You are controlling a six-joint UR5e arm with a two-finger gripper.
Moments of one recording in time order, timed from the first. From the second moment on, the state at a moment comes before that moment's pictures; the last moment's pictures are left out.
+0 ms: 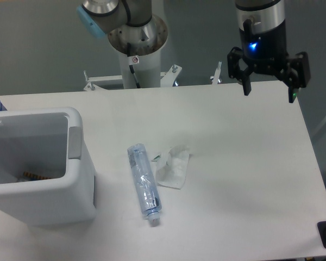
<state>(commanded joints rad) 2.66 -1.71 -1.37 -1.20 1.62 1.24</state>
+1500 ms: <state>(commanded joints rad) 2.52 -1.69 -1.74 -1.12 1.63 0.99</state>
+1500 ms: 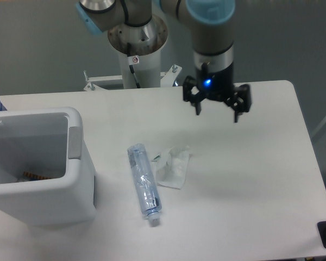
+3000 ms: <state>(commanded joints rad) 2.40 -1.93 -1.89 -1.00 1.77 1.33</state>
